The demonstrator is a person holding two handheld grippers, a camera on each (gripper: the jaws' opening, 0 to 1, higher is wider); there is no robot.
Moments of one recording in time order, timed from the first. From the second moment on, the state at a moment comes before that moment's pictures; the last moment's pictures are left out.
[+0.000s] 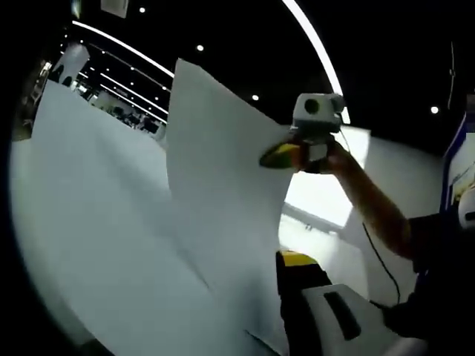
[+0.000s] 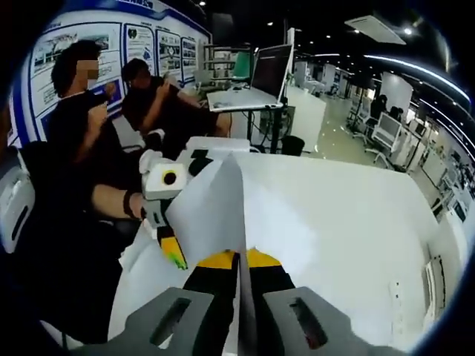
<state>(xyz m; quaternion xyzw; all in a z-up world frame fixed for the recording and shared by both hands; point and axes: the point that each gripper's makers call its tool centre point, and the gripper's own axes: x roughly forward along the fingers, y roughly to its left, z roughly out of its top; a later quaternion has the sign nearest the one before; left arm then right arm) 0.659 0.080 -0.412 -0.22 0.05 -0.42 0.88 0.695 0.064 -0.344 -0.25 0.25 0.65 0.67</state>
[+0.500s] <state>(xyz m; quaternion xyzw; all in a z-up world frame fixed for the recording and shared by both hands) 0.658 0.078 -0.412 -0.22 0.05 -0.43 0.87 0.690 0.103 -0.355 -0.19 0.26 0.67 0.66</state>
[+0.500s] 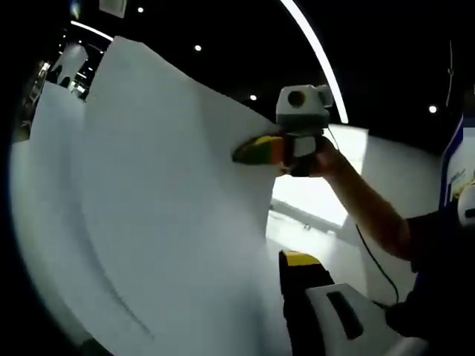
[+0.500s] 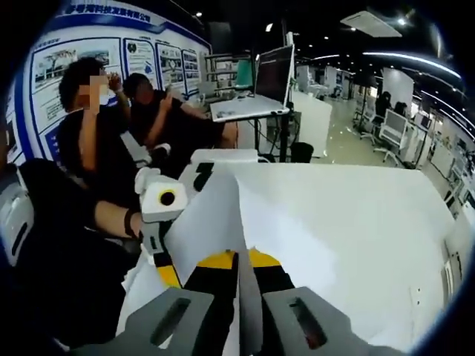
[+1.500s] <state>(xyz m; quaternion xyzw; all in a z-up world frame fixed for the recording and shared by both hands) 0.661 0.083 -0.414 -0.20 0.04 -0.42 0.88 0.692 0.113 -0.369 -0.12 0.28 0.67 0.67</state>
